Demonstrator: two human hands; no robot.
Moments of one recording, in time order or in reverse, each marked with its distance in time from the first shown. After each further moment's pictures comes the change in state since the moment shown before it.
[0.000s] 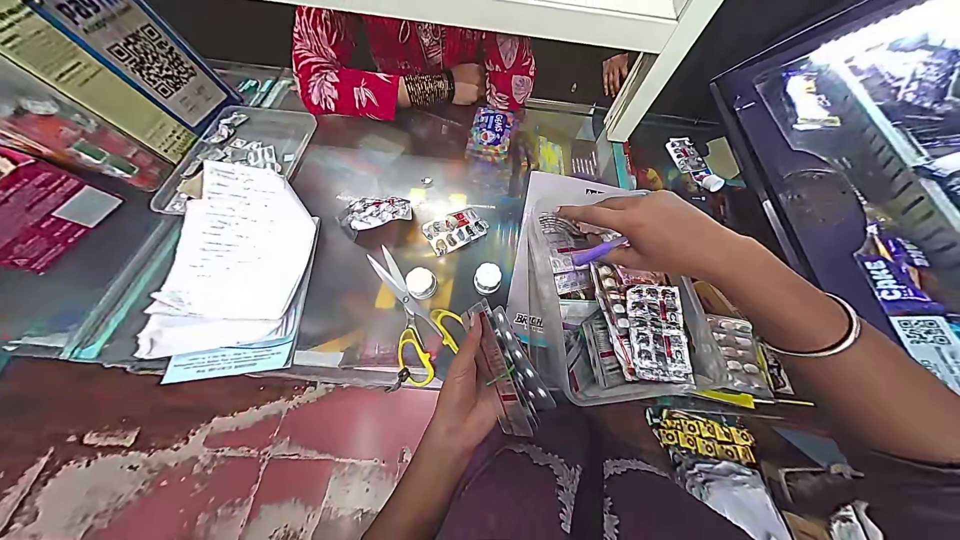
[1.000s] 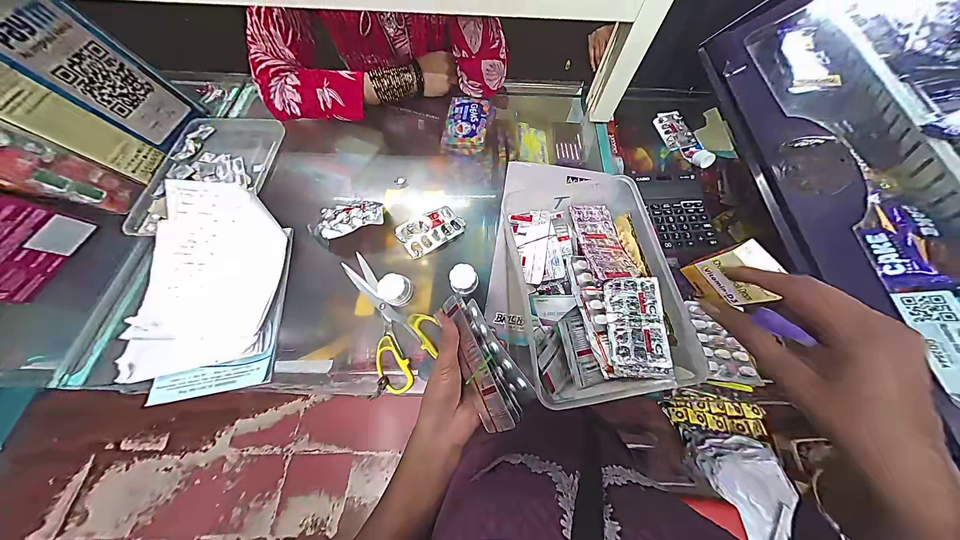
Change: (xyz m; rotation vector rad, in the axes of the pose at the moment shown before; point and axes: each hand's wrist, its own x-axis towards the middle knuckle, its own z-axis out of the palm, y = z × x) left_hand 0.006 -0.008 0.014 0.091 0.107 0.113; right_hand -0.153 -0.089 -0.004 0.054 0.451 0.784
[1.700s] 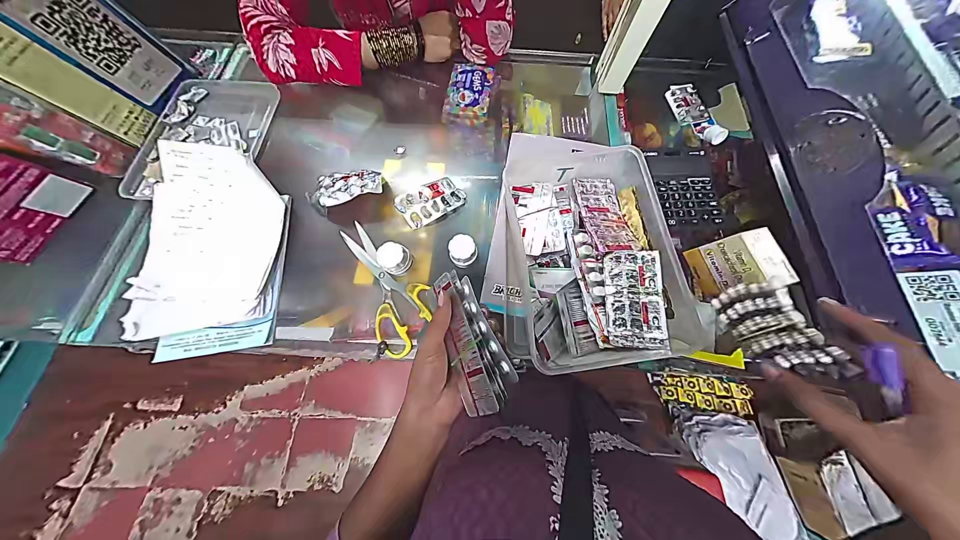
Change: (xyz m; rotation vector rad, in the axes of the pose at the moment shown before) left_hand -0.014 0.004 -0.005 0.058 0.062 0.069; right_hand -0.076 0.022 -0.033 0.178 -0.117 0.369
